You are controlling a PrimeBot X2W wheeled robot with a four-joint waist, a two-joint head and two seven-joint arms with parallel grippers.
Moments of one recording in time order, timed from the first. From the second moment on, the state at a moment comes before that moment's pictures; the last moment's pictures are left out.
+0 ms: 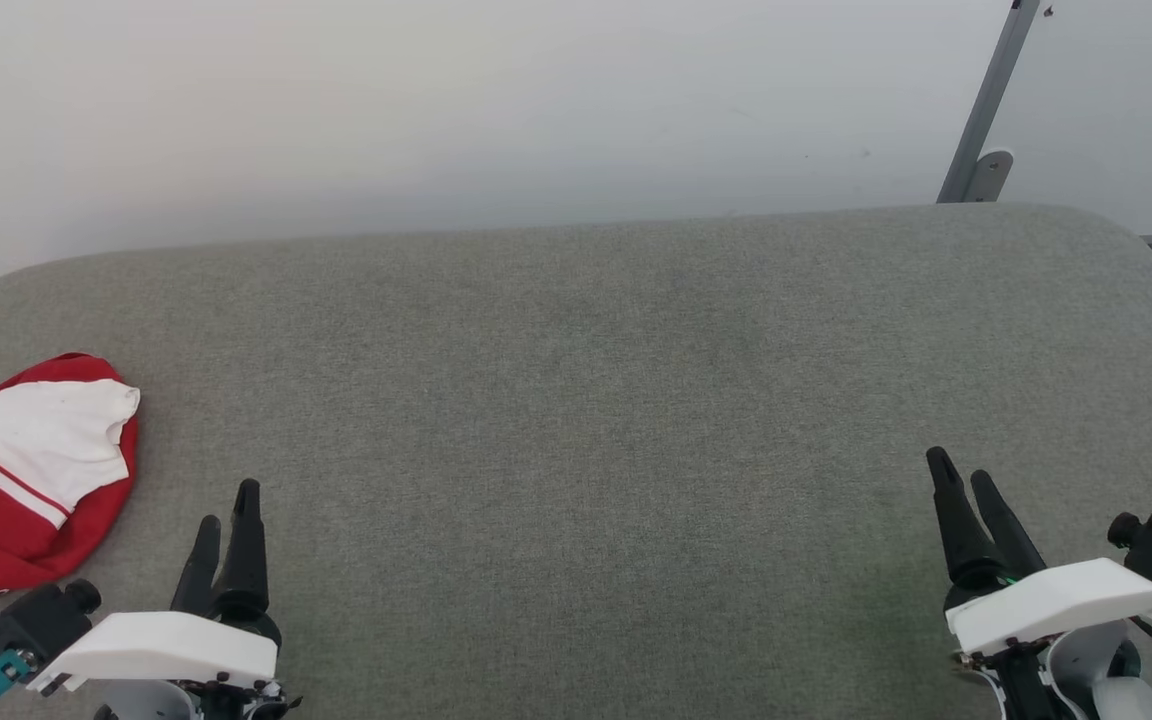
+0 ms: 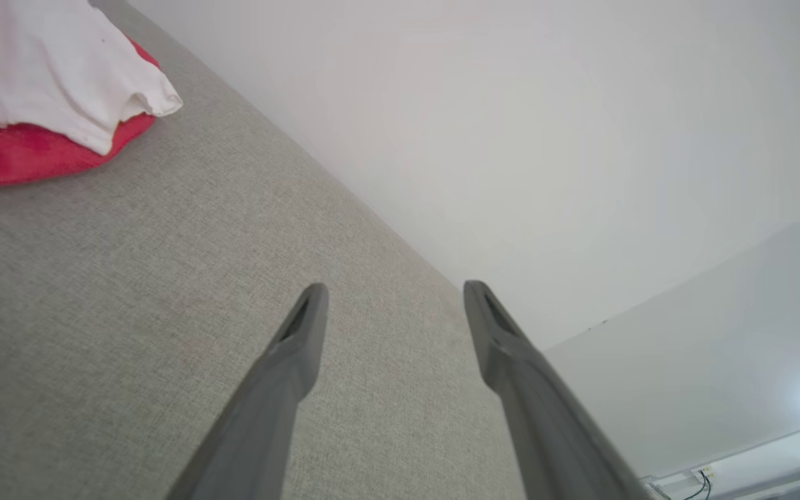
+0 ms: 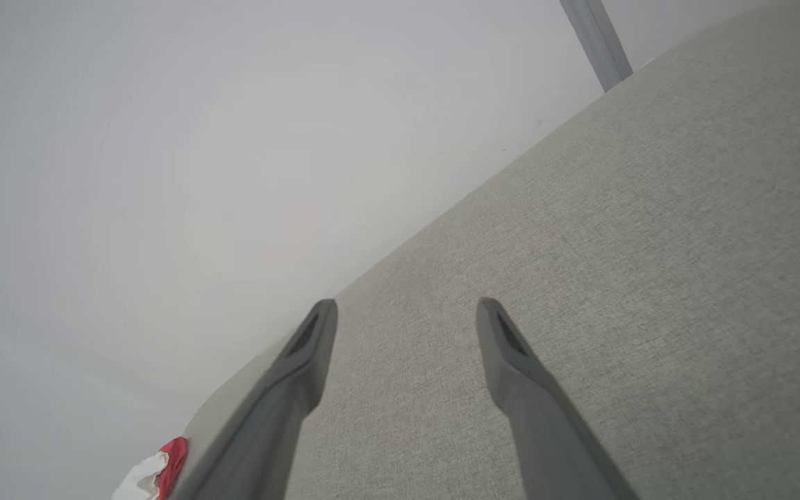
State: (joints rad) left arm -0.04 0.16 -0.01 0.21 -0.98 -0.03 -0.09; right arm -0.08 -0.10 -0.02 0.26 0.86 0.13 -0.02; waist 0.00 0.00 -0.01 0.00
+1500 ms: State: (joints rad) left arm -0.01 0.18 -0.03 0.19 -0.58 -0.04 -0.20; right arm -0.07 -0.13 0.02 0.20 0.44 0.13 -0.11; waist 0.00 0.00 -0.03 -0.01
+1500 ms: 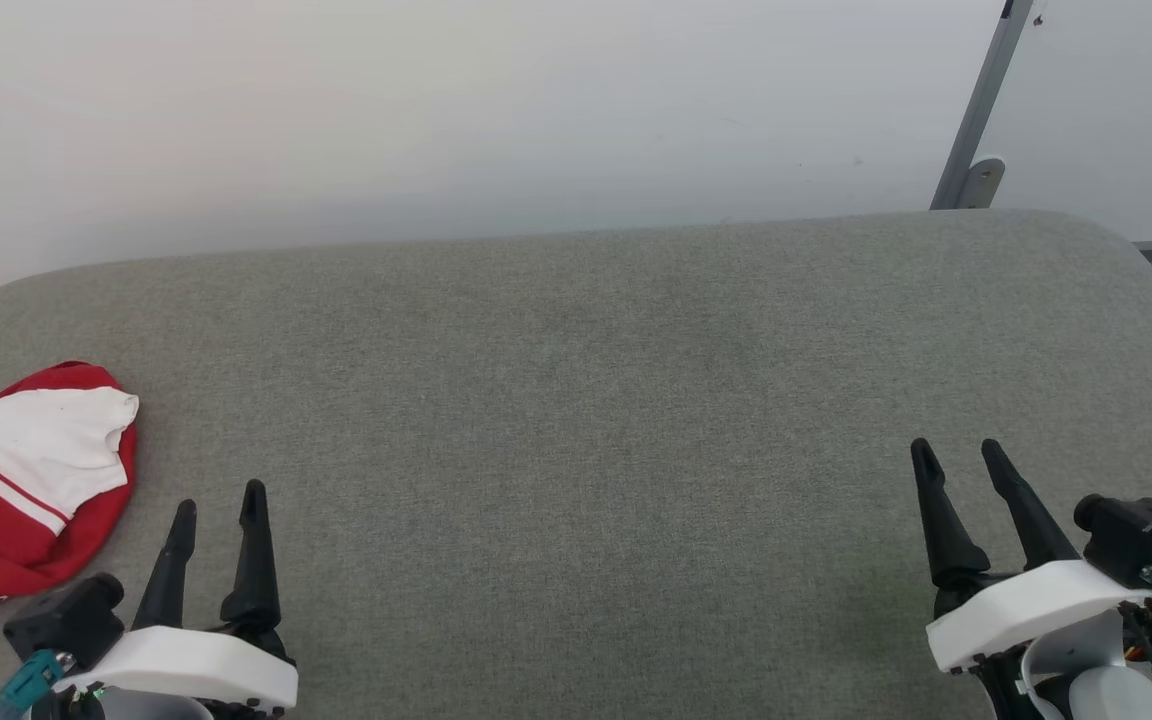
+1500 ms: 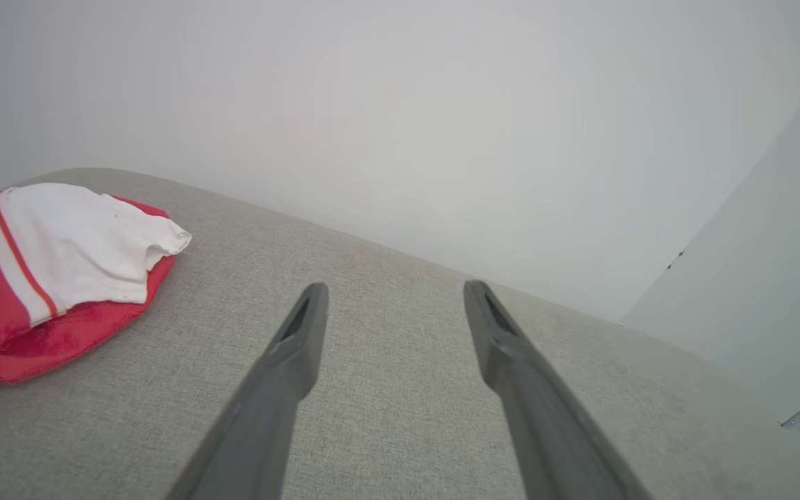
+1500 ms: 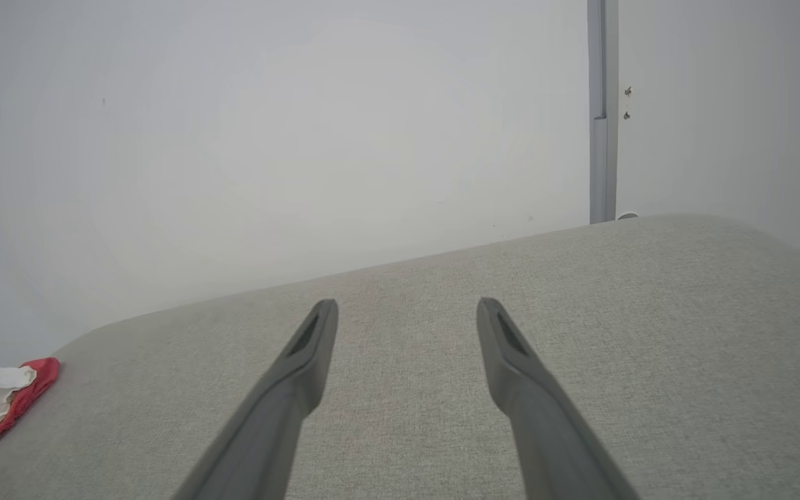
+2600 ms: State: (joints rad) left arm 0.00 0.21 -0.04 0.18 -0.40 -0.04 -0.26; right arm -0.07 -0.13 0.02 0.17 0.19 0.13 -0.15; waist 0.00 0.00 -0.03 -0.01
